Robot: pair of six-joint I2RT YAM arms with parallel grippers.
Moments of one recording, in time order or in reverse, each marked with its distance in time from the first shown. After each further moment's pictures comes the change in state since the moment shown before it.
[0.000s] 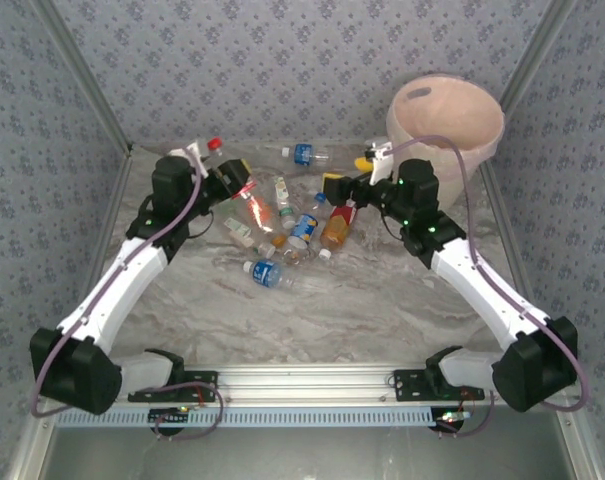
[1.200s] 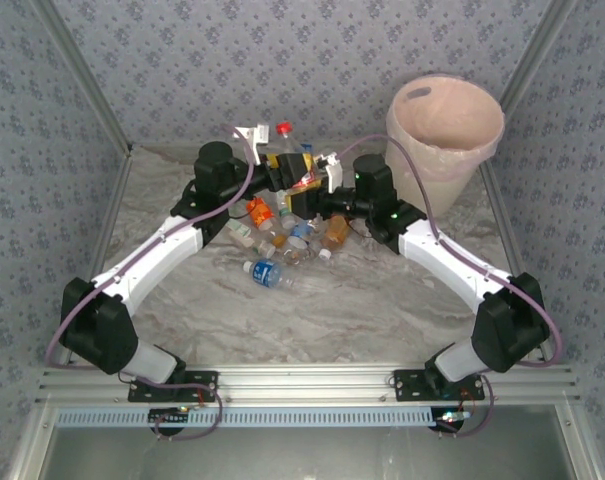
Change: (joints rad) left arm -0.177 0.209 0.125 0.290 0.222 0.047; right arm 0.117 0.211 0.124 -0.066 -0.242 0.082
